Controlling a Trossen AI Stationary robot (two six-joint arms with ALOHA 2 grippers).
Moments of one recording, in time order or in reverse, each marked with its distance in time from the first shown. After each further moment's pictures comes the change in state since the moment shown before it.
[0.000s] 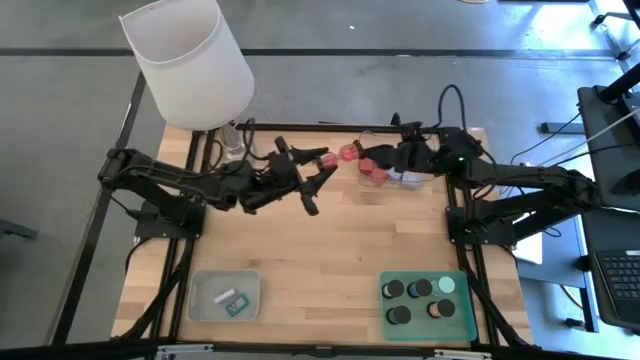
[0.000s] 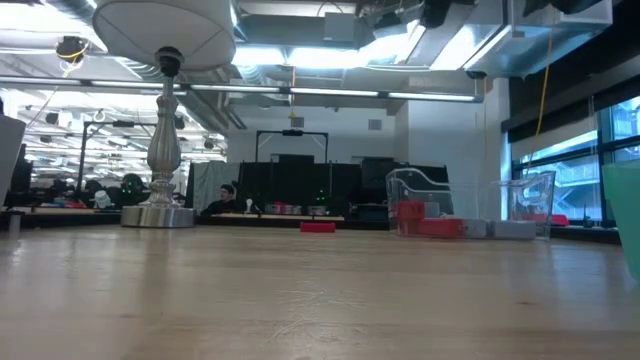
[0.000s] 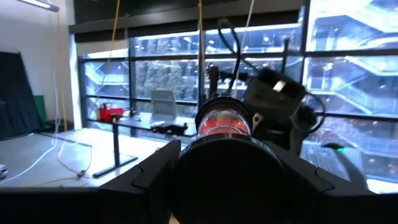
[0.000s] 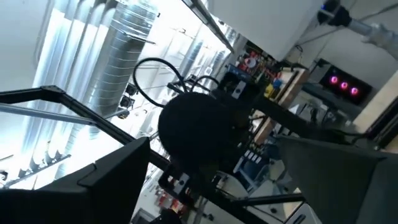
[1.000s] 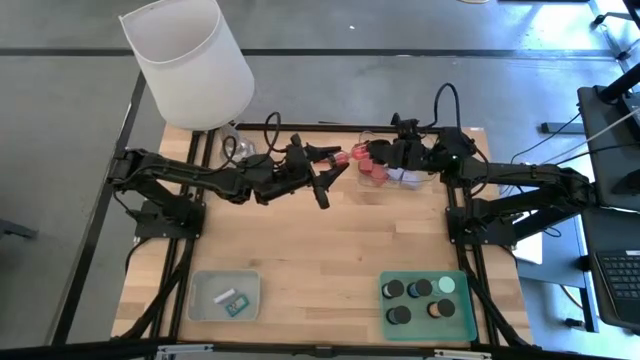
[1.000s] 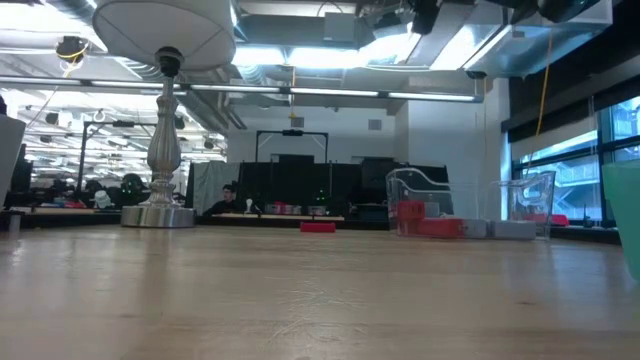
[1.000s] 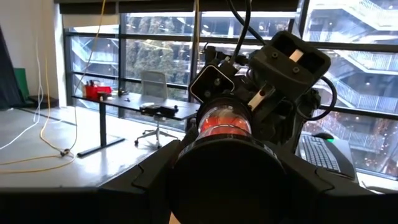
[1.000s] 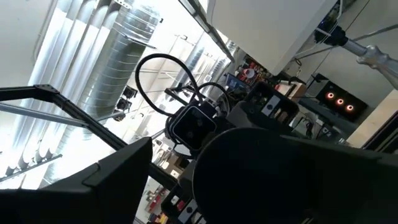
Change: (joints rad) left arm 0.105 0.084 0.000 -0.014 0.127 -0.141; right arm -0.023 0.064 0.000 0.088 0.002 -0.055
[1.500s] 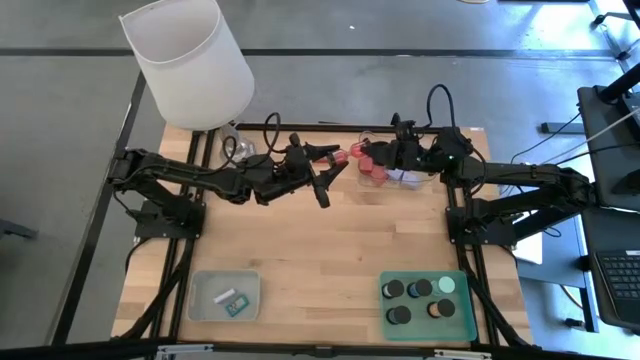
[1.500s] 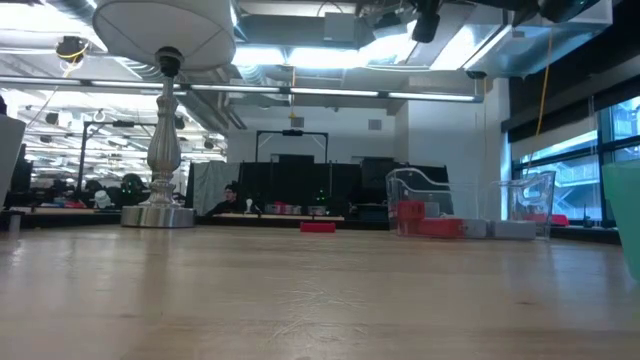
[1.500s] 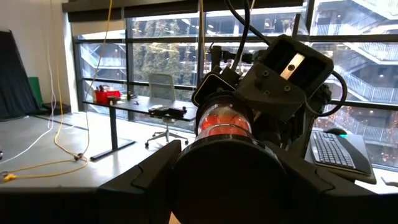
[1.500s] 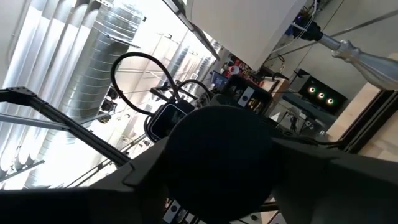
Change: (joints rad) left arm 0.000 0.000 0.000 0.000 -0.029 0.053; right arm 0.000 0.000 0.000 -0.066 0.026 0.000
